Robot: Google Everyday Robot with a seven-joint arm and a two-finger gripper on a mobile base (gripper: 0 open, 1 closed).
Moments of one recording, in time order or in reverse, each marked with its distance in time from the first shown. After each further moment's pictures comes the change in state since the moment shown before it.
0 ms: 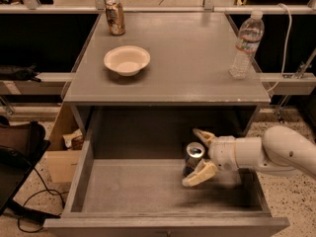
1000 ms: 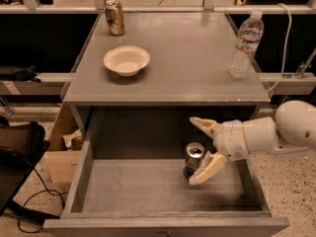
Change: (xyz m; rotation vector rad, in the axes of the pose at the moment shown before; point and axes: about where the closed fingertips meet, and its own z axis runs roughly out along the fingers) arm -0.069 0.028 -0.036 -0.114 0.017 -0.130
